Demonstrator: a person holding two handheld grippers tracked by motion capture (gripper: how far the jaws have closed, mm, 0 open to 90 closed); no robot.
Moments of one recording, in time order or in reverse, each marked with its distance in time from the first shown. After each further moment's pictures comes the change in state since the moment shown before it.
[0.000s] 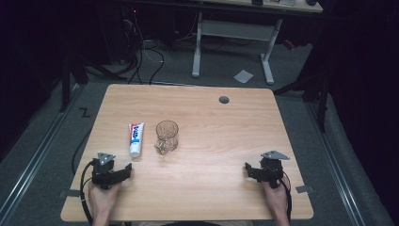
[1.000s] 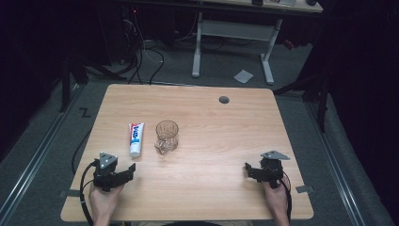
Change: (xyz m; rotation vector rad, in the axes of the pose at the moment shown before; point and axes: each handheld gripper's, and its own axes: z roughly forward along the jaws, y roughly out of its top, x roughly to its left) left arm -0.020 0.010 -0.027 -0.060 -0.068 0.043; right arm 0.000 0.000 0.000 0.001 0.000 -0.001
